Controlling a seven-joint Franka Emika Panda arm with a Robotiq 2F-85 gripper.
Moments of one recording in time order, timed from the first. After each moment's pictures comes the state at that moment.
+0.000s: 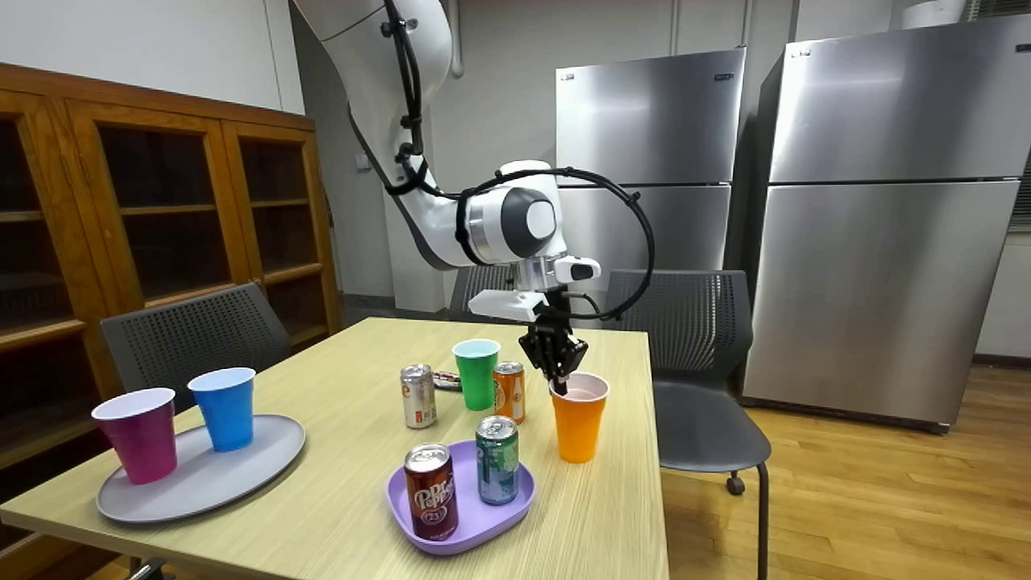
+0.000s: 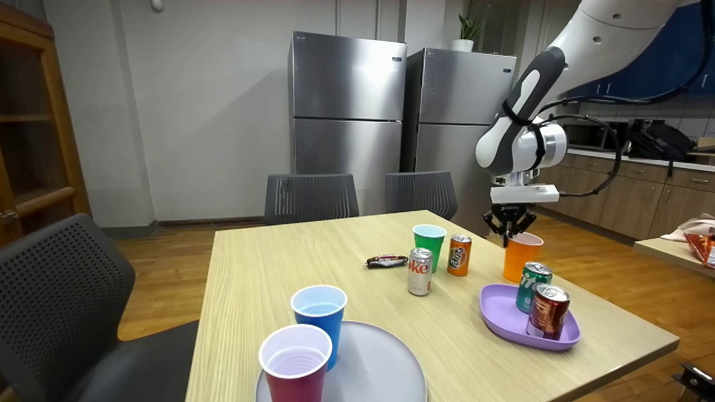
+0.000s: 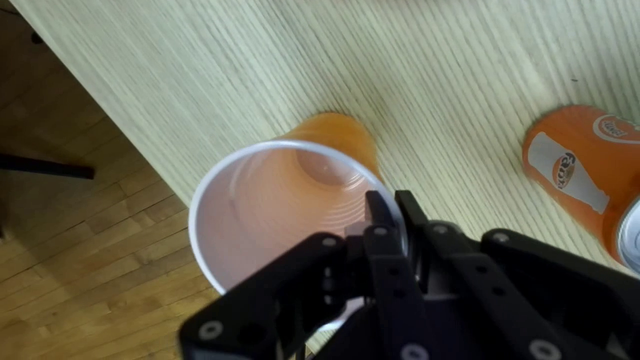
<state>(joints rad) -0.10 0.68 -0.23 -1.82 -0.02 2.52 0.27</state>
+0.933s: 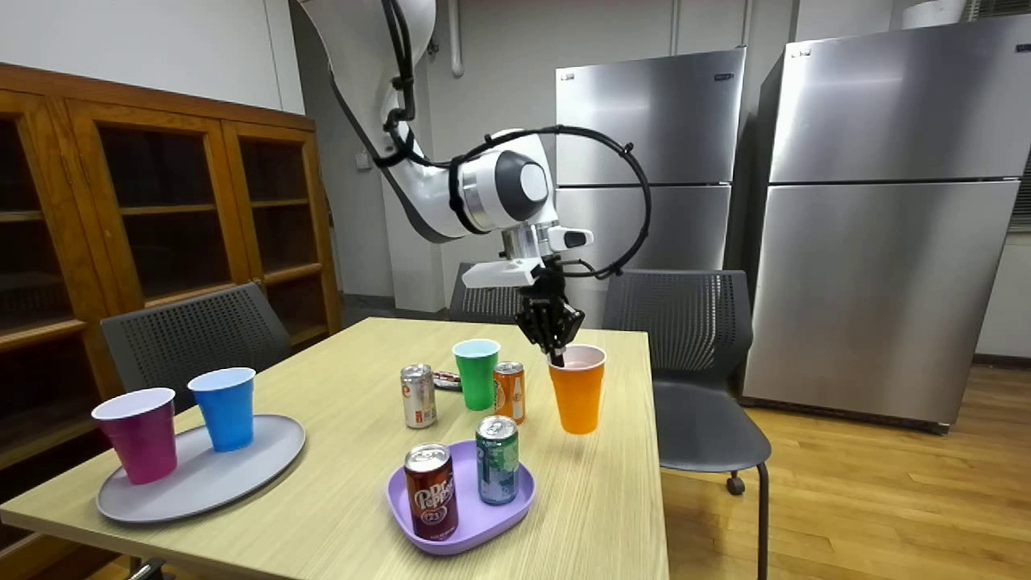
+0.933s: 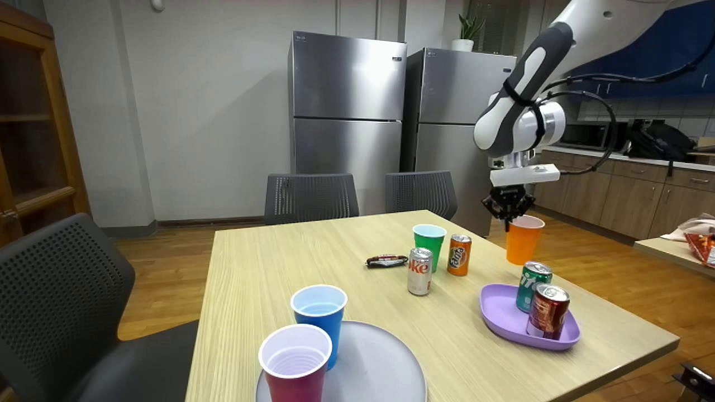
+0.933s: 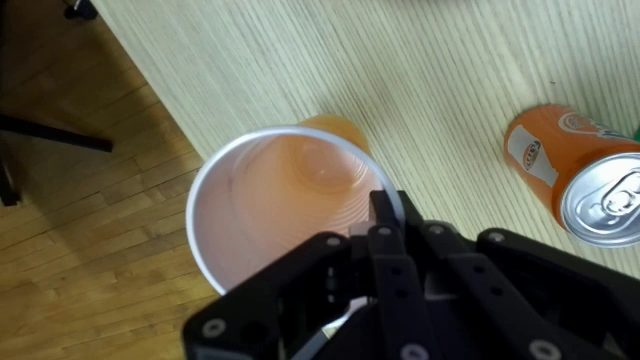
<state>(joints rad) -0.07 0.60 -0.25 -1.82 -0.10 2.43 0.27</state>
